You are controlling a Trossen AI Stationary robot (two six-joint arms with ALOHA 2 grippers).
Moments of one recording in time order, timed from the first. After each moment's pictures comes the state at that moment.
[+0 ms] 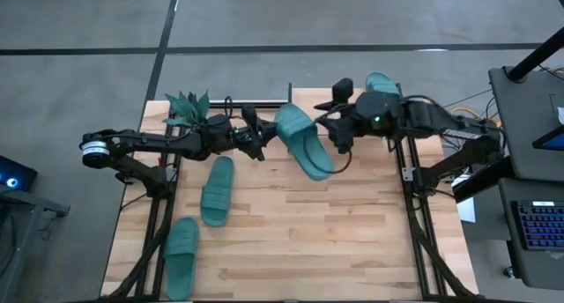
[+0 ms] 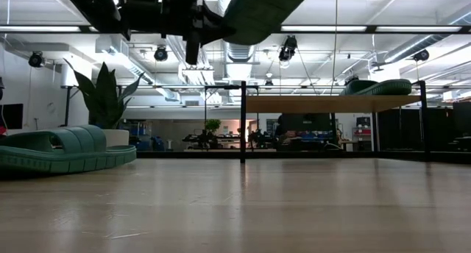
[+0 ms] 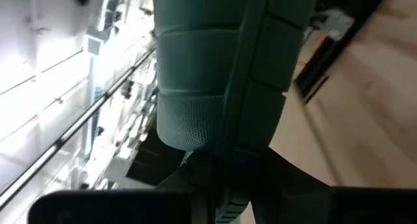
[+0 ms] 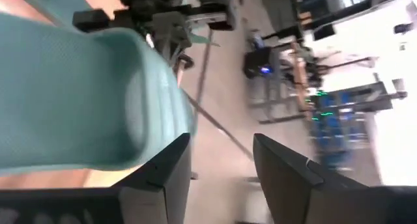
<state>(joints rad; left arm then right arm) 0.26 1.34 0.75 0.67 -0.02 1.17 -0.03 1.36 1.64 -0.75 0.40 -0.94</state>
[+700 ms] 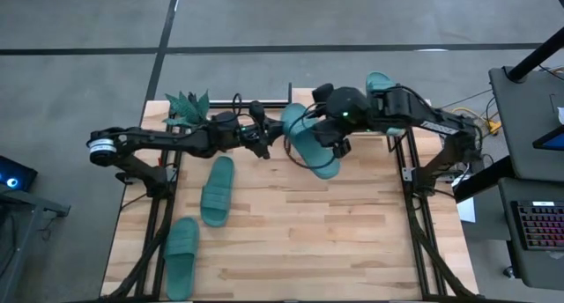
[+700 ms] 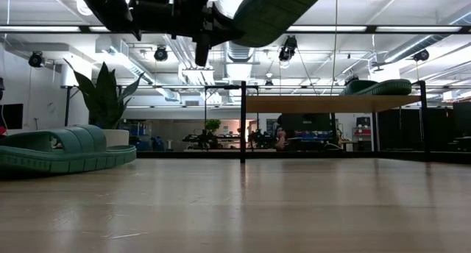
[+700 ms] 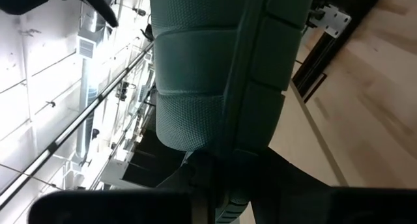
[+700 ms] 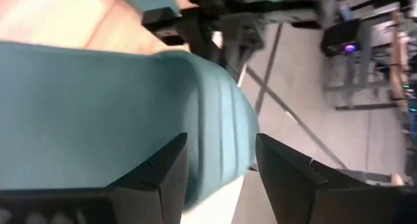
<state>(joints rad) 0.26 1.41 0.83 0.64 0.00 1.19 -0.08 1.61 1.98 -1.15 0.26 -0.82</state>
